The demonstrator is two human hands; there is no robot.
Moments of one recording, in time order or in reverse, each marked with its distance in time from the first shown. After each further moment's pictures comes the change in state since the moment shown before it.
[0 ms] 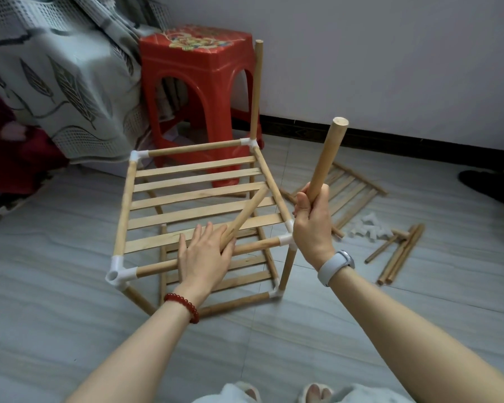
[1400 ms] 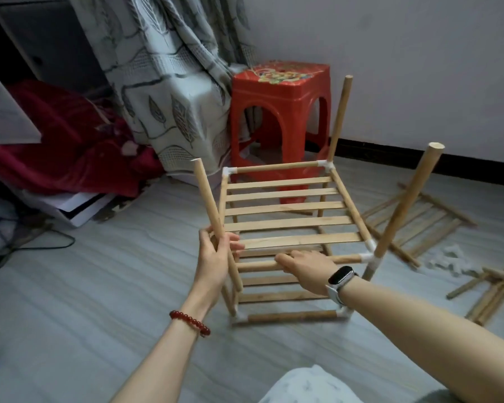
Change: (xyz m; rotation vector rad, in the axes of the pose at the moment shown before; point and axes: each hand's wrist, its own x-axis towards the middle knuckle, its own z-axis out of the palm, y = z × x) left_hand -0.046 -0.091 -0.078 -1.266 0.231 -0.218; right_hand -0.042 -0.006 0.093 -1.000 -1.101 -0.453
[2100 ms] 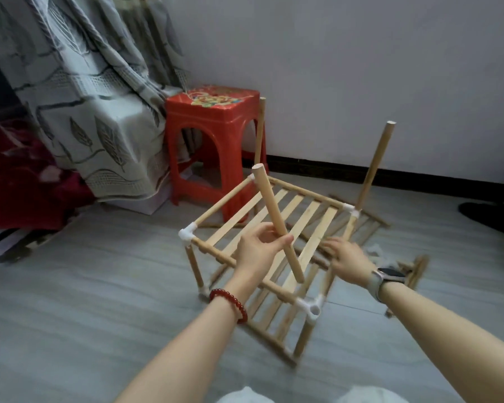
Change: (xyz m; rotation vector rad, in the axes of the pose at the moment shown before) left_hand 0.001 0.029 0.168 0.113 -0.317 0.079; right_hand -0.108 0.140 -0.018 0.375 0.188 0.561
